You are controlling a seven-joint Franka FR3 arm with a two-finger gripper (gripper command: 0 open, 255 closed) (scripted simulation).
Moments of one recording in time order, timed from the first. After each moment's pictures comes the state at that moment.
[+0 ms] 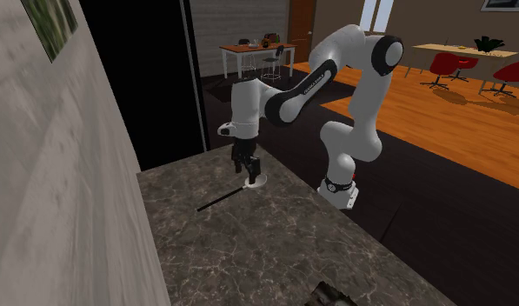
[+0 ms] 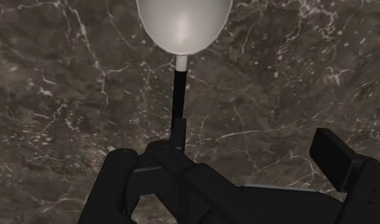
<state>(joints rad) -0.12 -0.36 -0.33 -2.45 0.03 2.20 -0.27</state>
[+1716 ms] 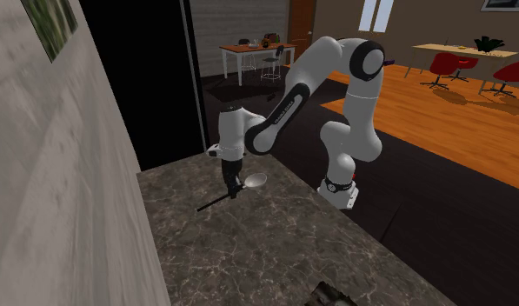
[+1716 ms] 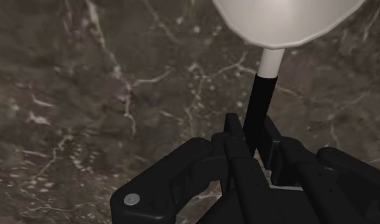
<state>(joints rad) -0.12 -0.06 -0.41 -2.43 0.16 2.45 -0.41</state>
